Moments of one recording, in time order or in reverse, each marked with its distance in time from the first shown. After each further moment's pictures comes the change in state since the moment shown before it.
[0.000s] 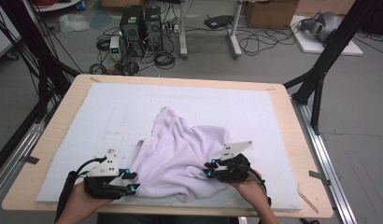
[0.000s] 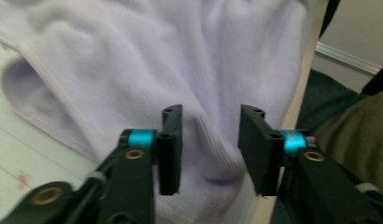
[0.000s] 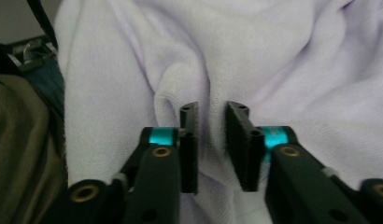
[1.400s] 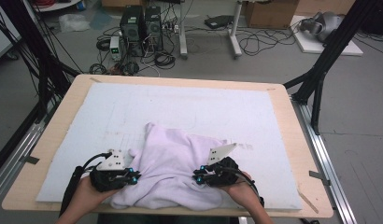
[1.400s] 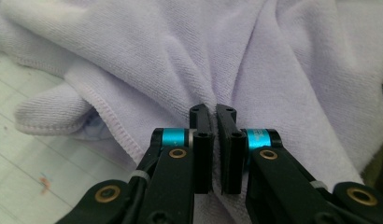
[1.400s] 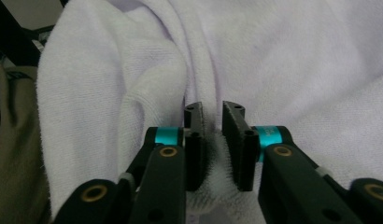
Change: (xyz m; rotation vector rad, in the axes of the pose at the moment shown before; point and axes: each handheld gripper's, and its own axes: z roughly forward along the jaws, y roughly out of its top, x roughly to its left) left arm 0.006 -0.007 0.018 0.073 0.036 0.003; right arm 0.017 0.012 0.028 0.069 0.085 -0.035
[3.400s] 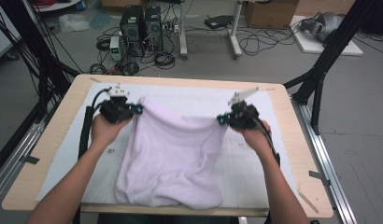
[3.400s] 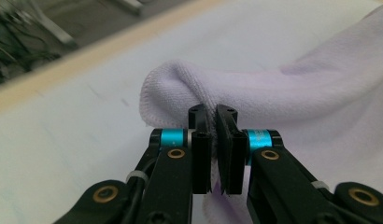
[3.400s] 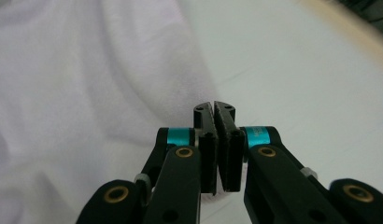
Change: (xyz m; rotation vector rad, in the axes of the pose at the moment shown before) left arm 0.153 0.124 0.002 -0.172 0.357 -0.167; right arm -0.127 0.069 -0.083 0.005 -0.342 0.091
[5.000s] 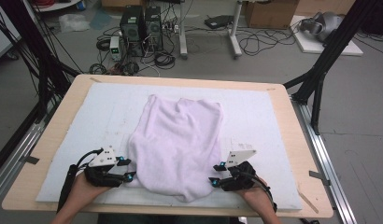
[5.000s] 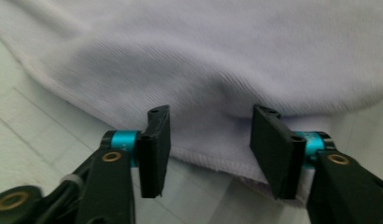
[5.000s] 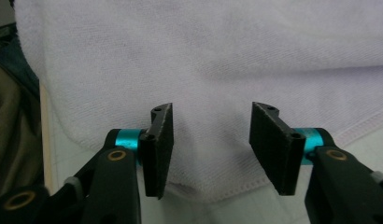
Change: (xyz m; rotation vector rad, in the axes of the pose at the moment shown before) left arm -0.084 -0.162 -0.061 0.130 -0.295 0.145; right arm 0.122 -0.126 0.018 -0.002 0.183 -0.027
